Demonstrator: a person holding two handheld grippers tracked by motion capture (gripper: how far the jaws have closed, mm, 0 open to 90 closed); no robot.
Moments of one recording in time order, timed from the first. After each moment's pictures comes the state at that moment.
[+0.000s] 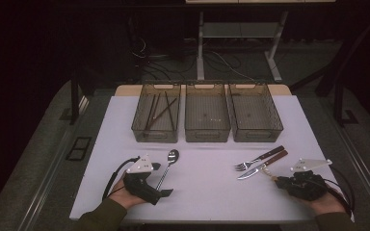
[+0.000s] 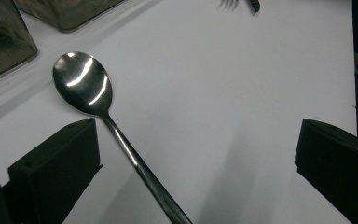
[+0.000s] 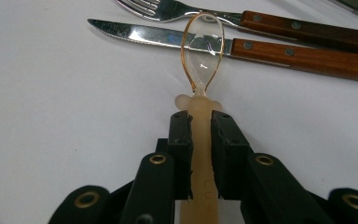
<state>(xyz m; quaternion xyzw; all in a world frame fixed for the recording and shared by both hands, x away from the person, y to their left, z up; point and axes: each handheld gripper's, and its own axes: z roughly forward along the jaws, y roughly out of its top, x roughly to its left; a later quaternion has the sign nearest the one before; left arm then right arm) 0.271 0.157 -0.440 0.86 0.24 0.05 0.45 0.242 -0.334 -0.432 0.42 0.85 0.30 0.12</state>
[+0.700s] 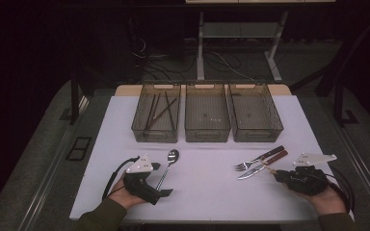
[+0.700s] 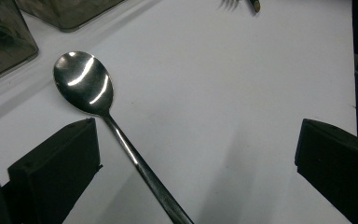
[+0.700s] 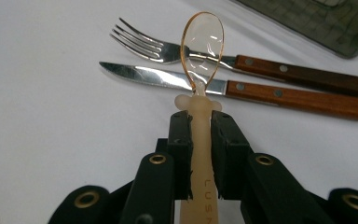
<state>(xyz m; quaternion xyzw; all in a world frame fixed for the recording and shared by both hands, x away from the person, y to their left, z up) 0.271 0.158 -0.441 0.86 0.24 0.05 0.46 0.249 -0.333 -0.418 0.41 0.83 0.34 0.12</state>
